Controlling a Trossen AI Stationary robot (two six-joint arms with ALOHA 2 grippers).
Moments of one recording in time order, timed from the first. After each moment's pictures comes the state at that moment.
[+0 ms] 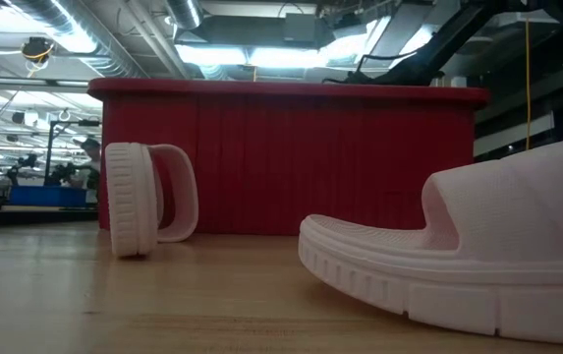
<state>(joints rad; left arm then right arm) -0.48 1.10 1.64 -1.01 -1.17 -0.13 -0.74 1.87 1.24 -0.09 0.10 -0.62</state>
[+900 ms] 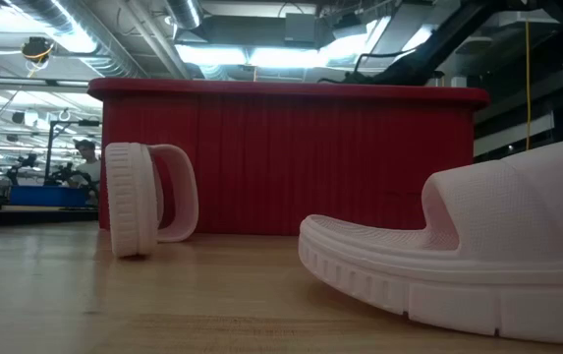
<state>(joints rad) -0.48 1.10 1.64 -1.01 -1.15 -0.13 -0.74 1.87 1.27 -0.18 0.08 -0.45</state>
